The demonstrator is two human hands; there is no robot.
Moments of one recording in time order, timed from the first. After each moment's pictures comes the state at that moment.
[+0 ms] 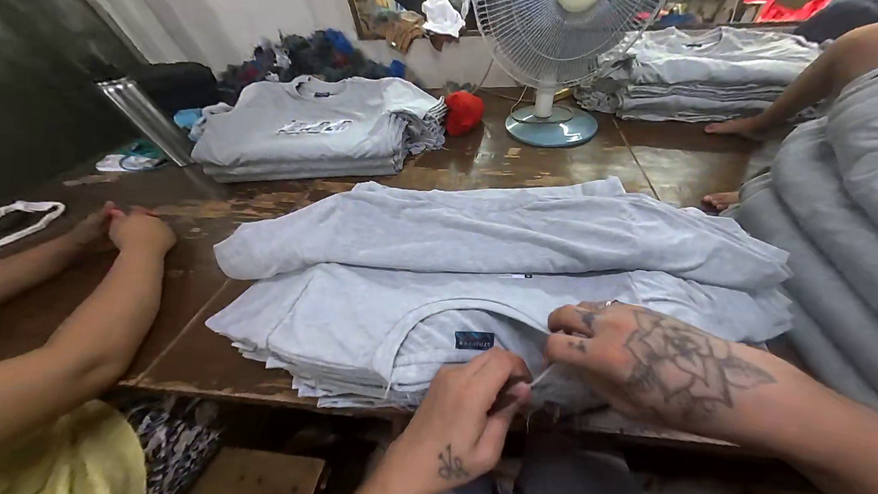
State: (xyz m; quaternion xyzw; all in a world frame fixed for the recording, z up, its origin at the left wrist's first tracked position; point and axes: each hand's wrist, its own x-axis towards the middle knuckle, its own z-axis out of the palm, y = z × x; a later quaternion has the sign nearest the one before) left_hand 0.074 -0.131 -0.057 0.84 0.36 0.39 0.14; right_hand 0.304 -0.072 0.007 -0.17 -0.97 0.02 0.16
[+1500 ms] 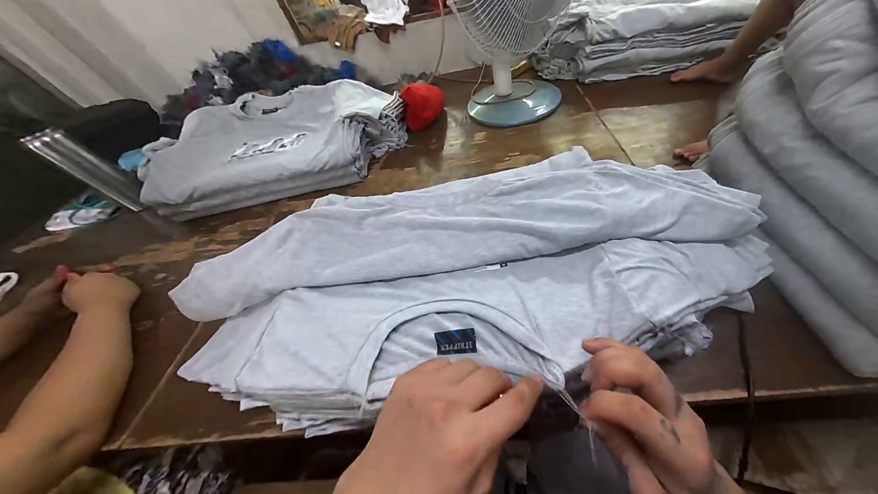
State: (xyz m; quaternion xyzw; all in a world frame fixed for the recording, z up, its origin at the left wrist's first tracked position) left_hand 0.076 -0.132 -0.023 0.92 0.28 0.28 -0.06; right_hand 0.307 -0.138 -0.091 -0.27 -0.78 0.05 0.57
